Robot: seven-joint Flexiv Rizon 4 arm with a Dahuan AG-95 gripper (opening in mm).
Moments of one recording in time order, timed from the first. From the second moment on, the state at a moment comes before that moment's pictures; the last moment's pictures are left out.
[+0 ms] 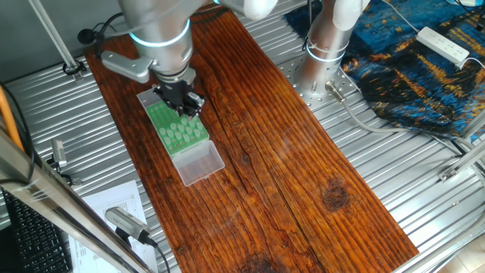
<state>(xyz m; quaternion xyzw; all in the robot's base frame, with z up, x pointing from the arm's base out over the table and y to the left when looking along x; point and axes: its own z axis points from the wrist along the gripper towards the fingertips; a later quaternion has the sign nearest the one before) 0.526 0.100 0.266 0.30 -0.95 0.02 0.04</state>
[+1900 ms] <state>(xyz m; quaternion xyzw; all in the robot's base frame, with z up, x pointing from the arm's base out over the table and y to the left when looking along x) 0.521 -0.011 0.239 0.10 -0.99 -0.03 0.03</state>
